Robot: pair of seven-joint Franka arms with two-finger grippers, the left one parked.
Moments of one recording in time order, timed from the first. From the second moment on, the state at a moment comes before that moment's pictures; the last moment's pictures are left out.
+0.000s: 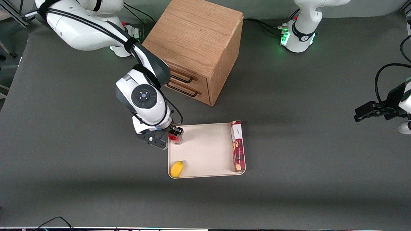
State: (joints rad) arm 0.04 0.64 0.66 -1.45 -0.45 1.94 1.19
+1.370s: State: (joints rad) arm -0.01 -0.22 0.07 -1.91 0.03 1.73 0.15
